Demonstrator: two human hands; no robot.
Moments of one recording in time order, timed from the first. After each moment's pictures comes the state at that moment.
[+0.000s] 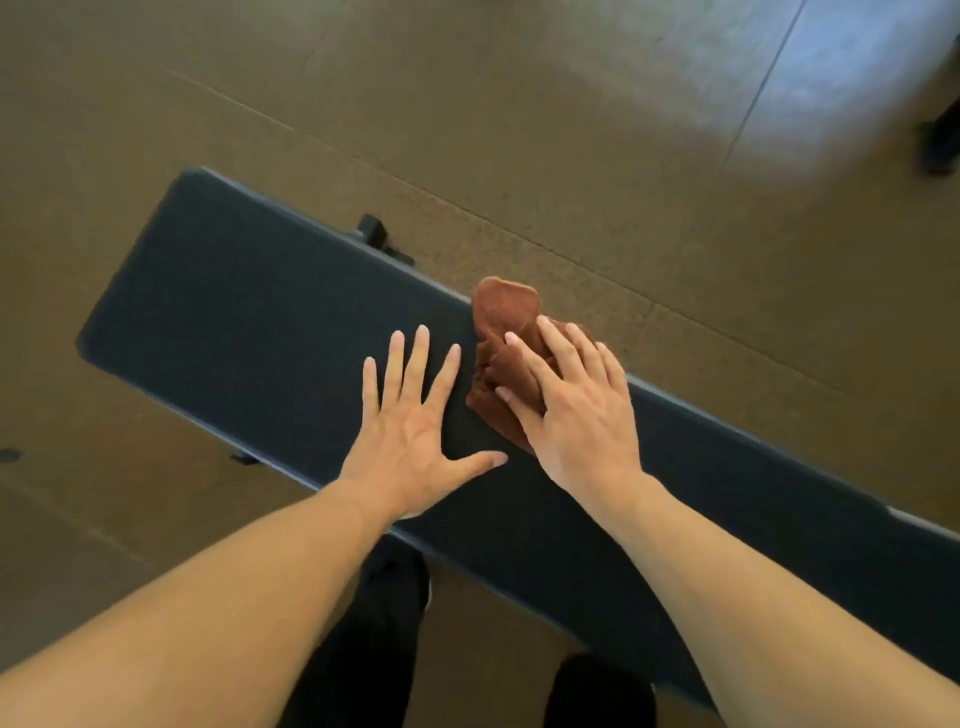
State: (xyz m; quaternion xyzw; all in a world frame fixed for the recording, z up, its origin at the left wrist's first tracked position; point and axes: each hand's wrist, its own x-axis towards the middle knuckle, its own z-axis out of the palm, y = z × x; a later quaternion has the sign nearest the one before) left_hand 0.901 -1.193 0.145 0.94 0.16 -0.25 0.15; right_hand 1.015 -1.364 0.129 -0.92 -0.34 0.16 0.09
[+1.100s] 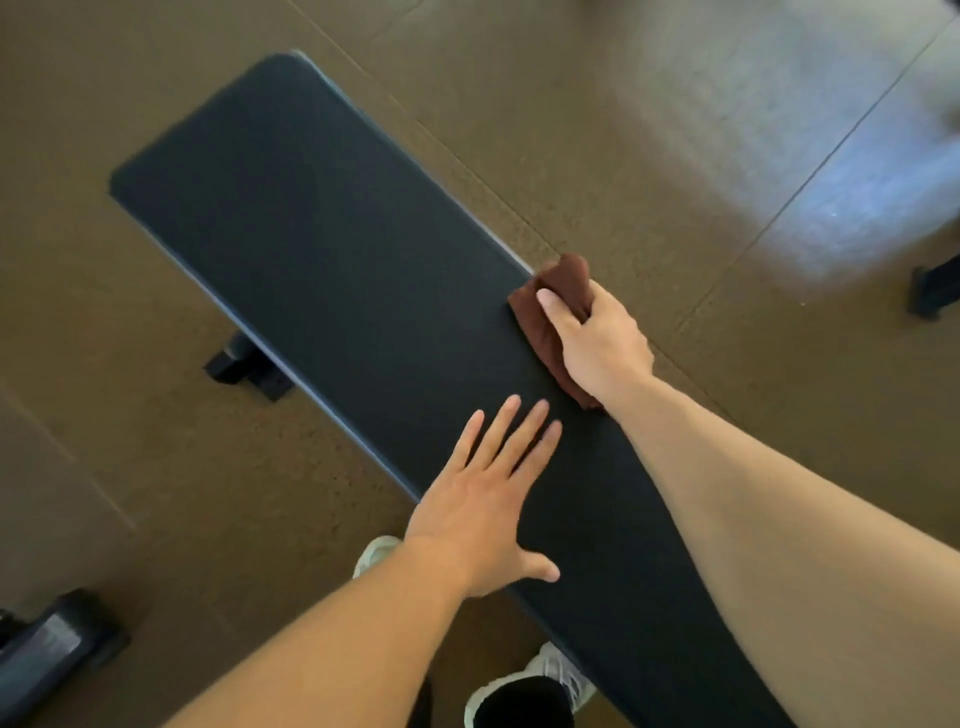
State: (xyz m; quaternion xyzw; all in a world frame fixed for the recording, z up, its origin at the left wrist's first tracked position) left_hand 0.858 -1.297 0.140 0.92 0.10 -0.28 0.24; right_hand 1.059 -1.309 0.144 -0.92 -0.16 0.30 0.20
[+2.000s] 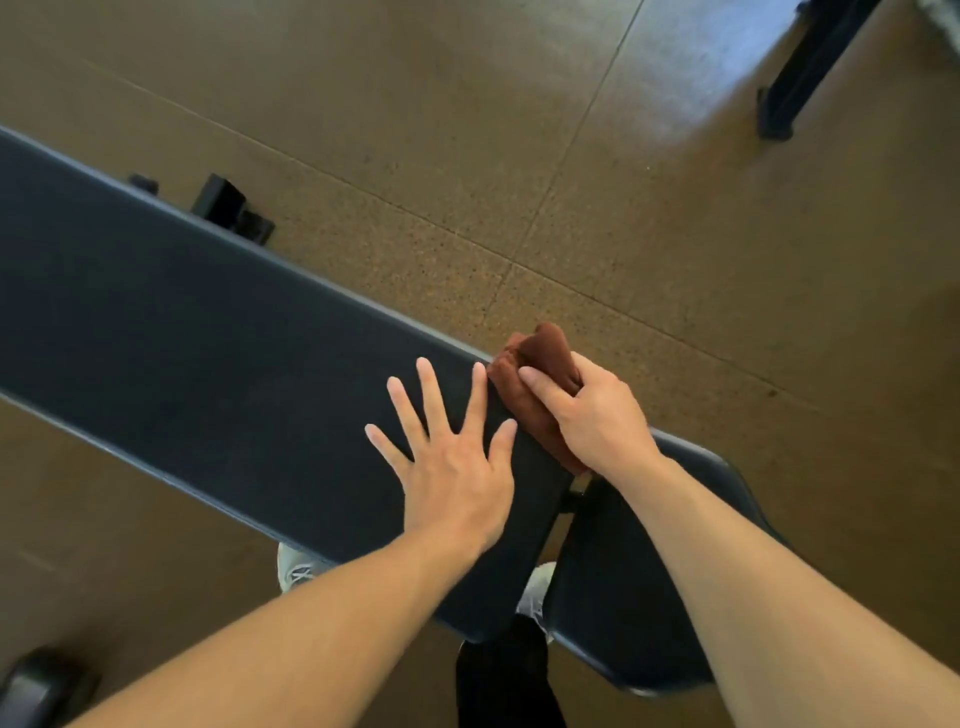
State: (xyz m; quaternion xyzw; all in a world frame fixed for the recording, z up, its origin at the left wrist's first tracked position) left_hand 0.966 -1.540 0.151 0.88 0.32 -0.24 0.25; right_hand 1.090 -1.645 0.161 -0.86 -0.03 0.38 0.33
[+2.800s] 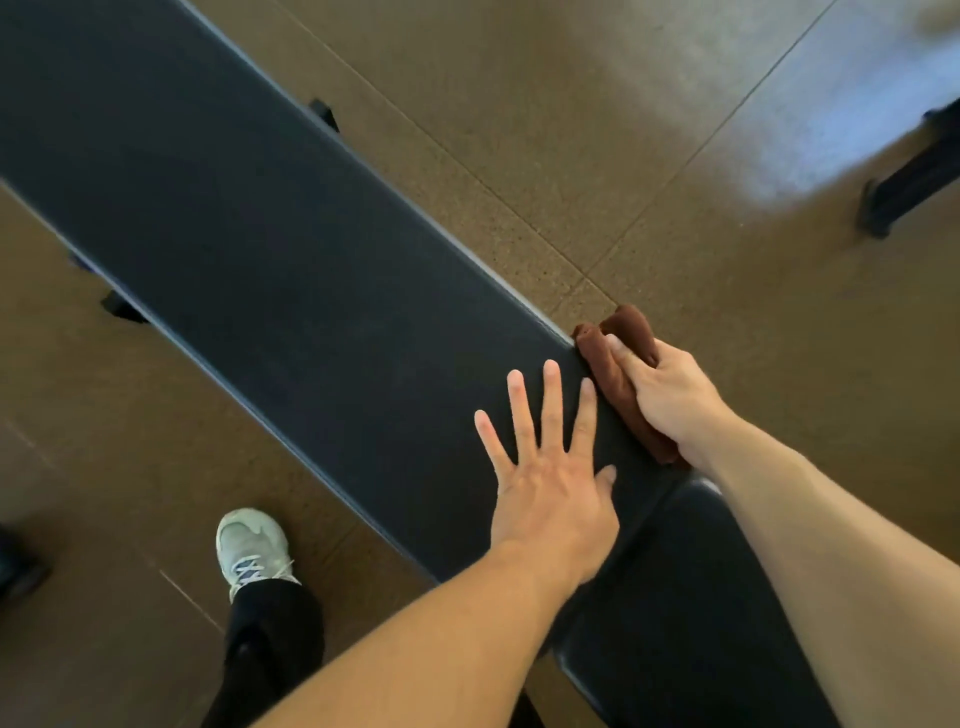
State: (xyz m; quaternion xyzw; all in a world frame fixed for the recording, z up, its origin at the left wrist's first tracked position) left_hand 0.965 -1.549 0.150 0.88 0.27 -0.25 0.30; right_hand 1.118 -1.583 0.156 -0.87 -0.05 0.42 0.27
